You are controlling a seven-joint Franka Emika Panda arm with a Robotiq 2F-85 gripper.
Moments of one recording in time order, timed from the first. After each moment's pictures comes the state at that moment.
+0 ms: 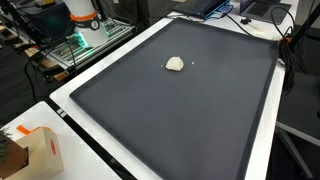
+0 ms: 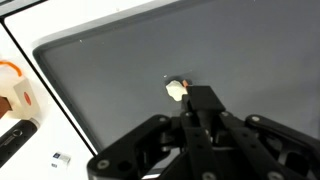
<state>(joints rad) -0.02 -0.74 0.34 -2.45 0.04 1.85 0.55</state>
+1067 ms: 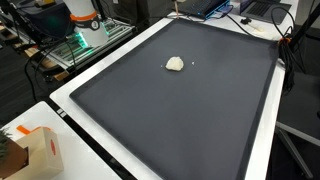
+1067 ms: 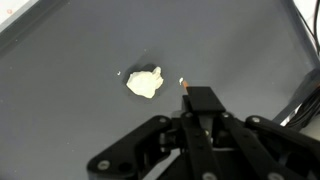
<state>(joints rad) -0.05 -0.19 0.03 -2.24 0.33 2.11 0.51</state>
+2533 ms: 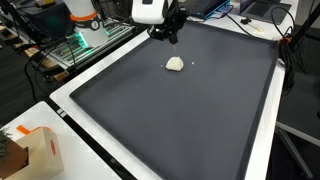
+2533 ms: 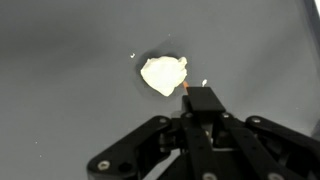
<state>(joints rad) -0.12 0.17 -0.07 -2.06 0.48 2.03 0.03</state>
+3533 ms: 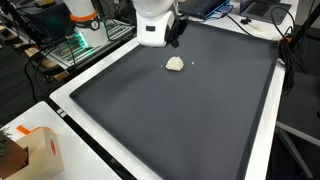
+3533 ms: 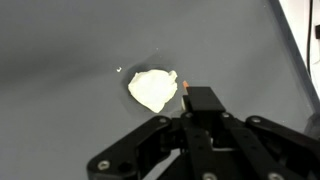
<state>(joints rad) -0.16 0.28 -0.07 -1.99 0.60 1.91 -0.08</state>
